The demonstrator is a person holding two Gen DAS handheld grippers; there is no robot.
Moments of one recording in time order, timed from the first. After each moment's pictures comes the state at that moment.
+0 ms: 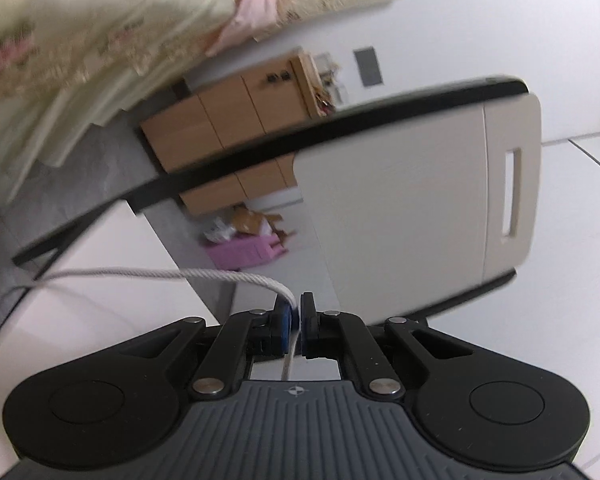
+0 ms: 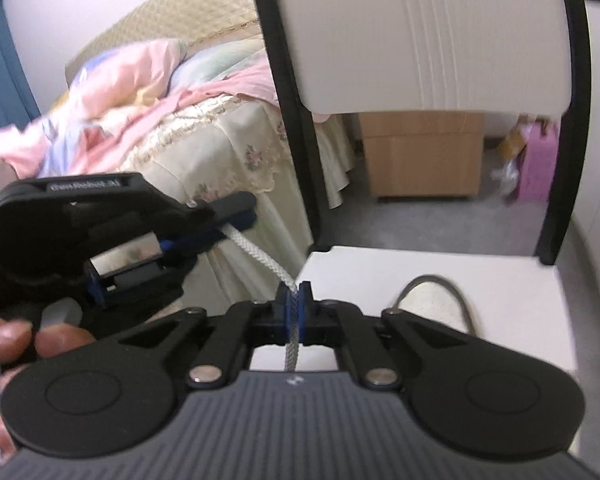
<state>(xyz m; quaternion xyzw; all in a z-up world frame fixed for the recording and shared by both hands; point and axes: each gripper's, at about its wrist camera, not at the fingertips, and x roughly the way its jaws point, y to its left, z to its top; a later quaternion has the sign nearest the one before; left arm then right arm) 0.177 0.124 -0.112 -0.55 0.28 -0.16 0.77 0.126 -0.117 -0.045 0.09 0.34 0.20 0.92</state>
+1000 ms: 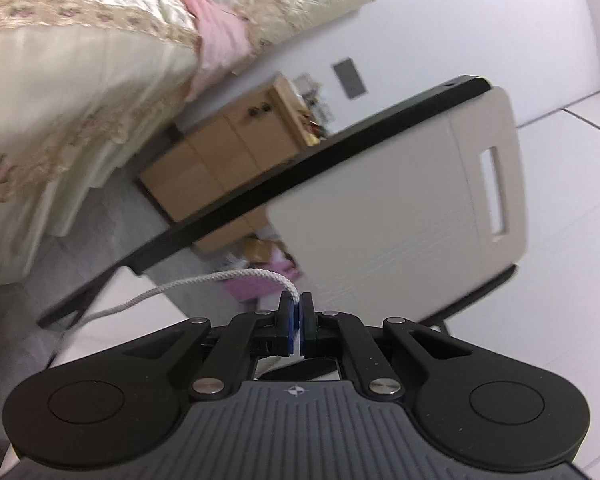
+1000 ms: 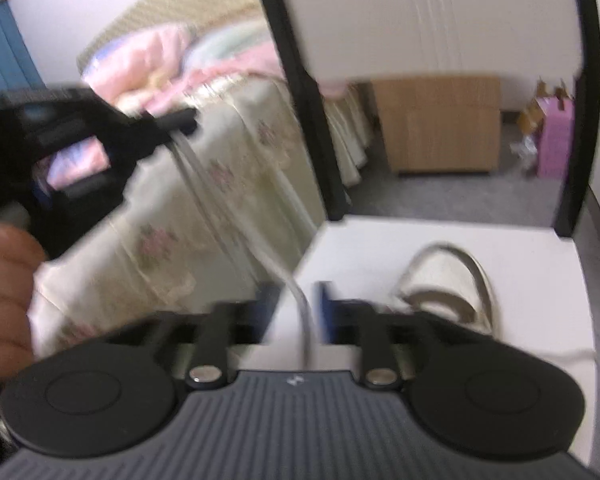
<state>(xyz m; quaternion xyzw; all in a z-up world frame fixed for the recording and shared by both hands) 0.181 0.138 -0.067 -0.47 0.26 -0.17 0.83 0.114 -0.120 -0.049 0.10 0.35 0.24 0.90</state>
